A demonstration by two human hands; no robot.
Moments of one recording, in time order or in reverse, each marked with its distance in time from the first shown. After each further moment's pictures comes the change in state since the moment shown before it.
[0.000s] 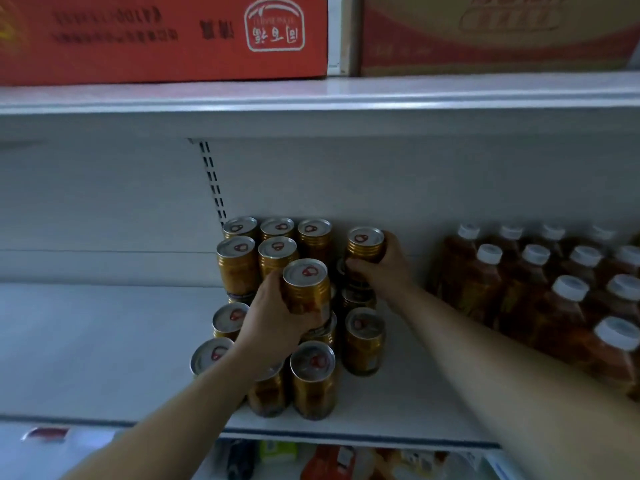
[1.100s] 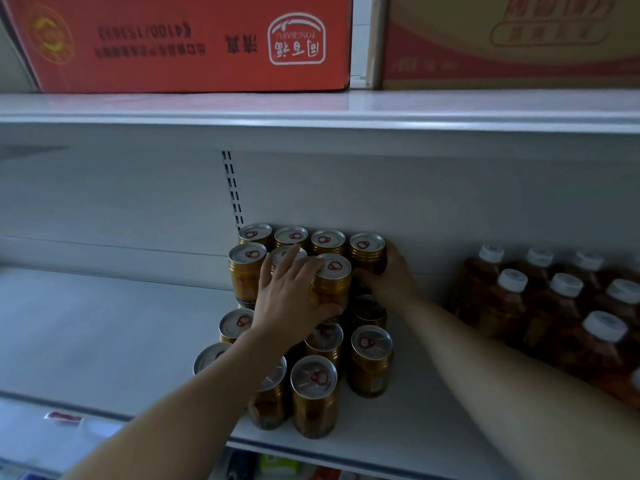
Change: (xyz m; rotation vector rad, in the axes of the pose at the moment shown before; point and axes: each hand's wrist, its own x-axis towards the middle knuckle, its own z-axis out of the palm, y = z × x) left_hand 0.043 -0.004 0.014 0.761 0.166 0.388; right_hand 0.028 0.006 0.005 -0.163 -0.138 -0.134
